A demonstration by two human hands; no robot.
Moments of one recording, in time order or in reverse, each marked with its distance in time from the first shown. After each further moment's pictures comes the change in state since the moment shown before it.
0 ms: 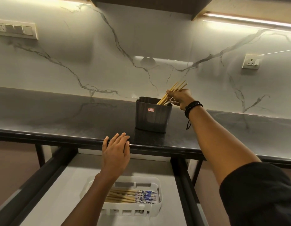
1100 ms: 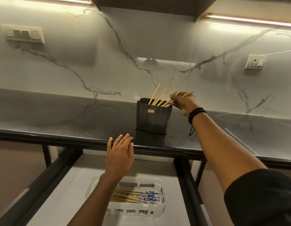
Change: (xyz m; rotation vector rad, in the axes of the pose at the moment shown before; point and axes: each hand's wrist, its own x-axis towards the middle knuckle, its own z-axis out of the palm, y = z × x) left_hand -0.002 0.004 -0.006 -0.013 -0.033 -0.009; right_hand -0.013 0.011 -0.002 0.216 0.012 0.004
